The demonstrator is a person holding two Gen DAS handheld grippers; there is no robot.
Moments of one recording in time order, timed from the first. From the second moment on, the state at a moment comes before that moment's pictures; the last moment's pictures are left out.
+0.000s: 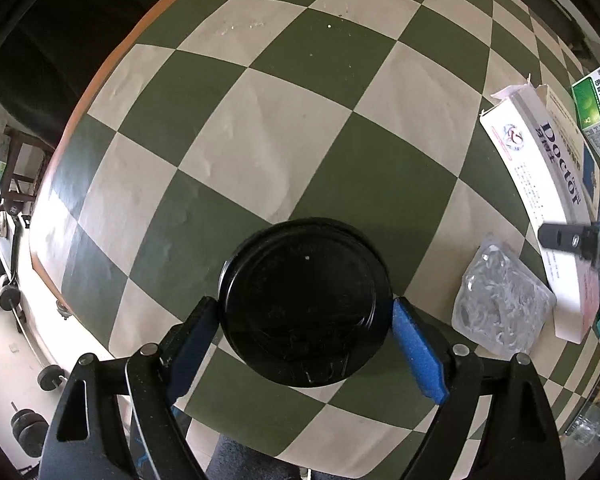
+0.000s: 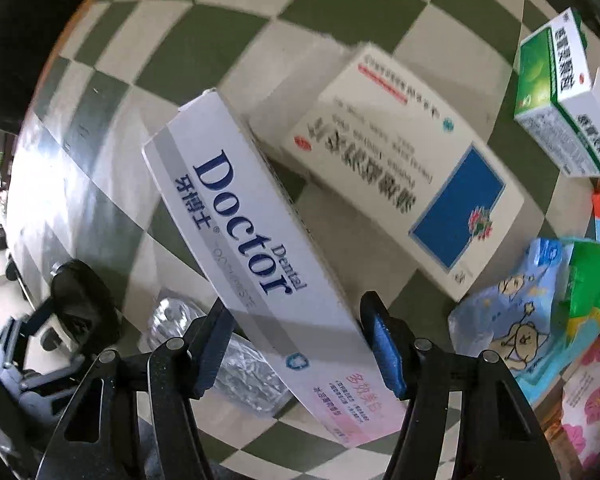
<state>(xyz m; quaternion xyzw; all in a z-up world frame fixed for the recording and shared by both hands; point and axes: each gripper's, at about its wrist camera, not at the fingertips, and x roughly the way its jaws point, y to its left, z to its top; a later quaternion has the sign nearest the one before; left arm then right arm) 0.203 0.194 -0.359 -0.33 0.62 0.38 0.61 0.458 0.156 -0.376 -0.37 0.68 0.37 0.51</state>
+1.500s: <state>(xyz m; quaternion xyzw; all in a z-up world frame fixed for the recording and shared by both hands) 0.014 0.089 -0.250 -0.20 0.58 0.23 0.76 0.127 -0.078 -0.267 -0.06 0.67 0.27 0.69</state>
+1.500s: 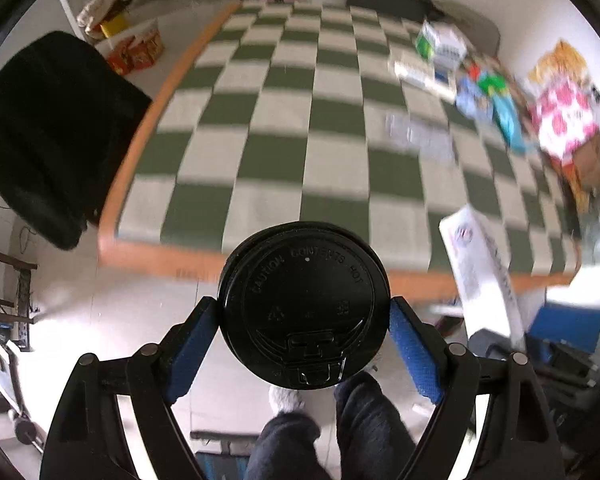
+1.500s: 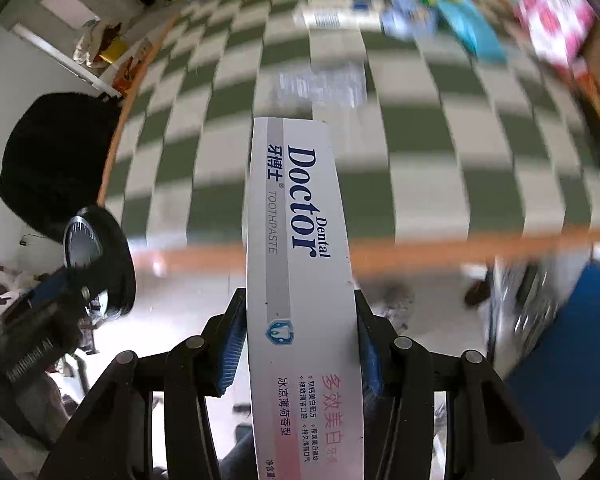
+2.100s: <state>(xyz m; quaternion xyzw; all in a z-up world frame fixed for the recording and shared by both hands) -0.038 0.072 -0.570 -0.36 0.69 0.18 0.60 -0.006 -0.132 -0.551 -0.09 0.79 0.23 0.56</state>
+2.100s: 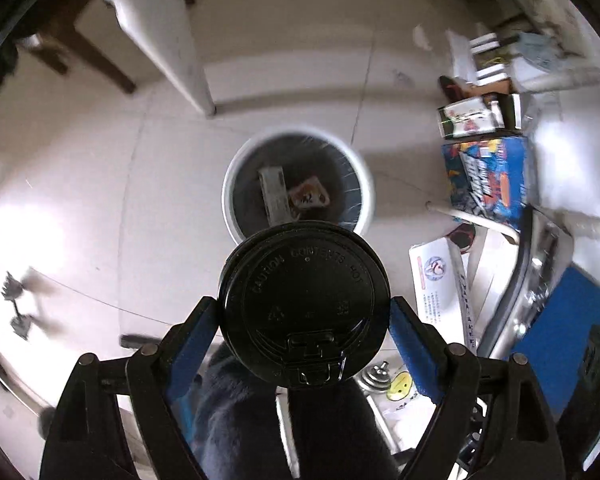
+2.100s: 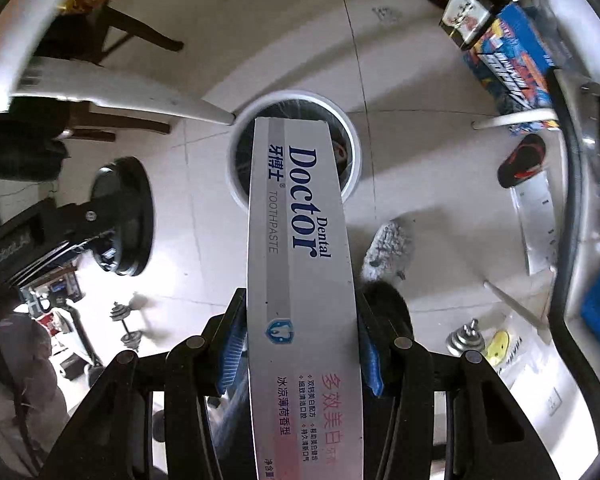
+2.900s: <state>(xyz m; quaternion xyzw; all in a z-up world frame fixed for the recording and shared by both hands) -0.035 0.115 -0.677 -0.25 0.73 0.22 0.59 0.024 -0.096 -0.762 -0.11 0.81 0.20 0.54</state>
